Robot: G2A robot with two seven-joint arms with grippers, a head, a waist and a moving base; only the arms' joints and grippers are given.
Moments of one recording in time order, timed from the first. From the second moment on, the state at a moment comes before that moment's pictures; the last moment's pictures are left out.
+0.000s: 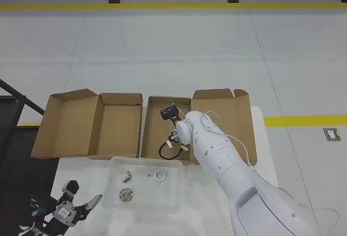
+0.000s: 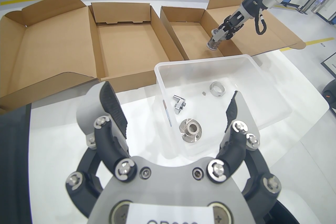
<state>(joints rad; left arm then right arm) 1.83 -1.12 -1.86 -1.80 1.07 -0.59 0.21 -0.06 -1.86 0.71 -0.17 -0.86 -0.03 0.82</state>
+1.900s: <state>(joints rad) 1.83 -1.12 -1.86 -1.80 1.07 -0.59 0.21 -0.55 -1.65 0.78 -1.19 -1.51 -0.29 0.76</state>
